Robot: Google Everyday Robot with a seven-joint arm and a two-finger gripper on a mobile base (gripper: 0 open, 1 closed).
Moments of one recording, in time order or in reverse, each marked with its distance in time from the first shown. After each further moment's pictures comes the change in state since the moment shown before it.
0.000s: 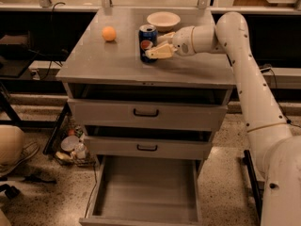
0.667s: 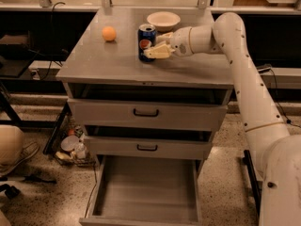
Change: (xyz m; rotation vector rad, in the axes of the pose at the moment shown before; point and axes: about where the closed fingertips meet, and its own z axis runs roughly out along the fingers) arm 0.000 0.004 0.008 -0.013 0.000 -0.001
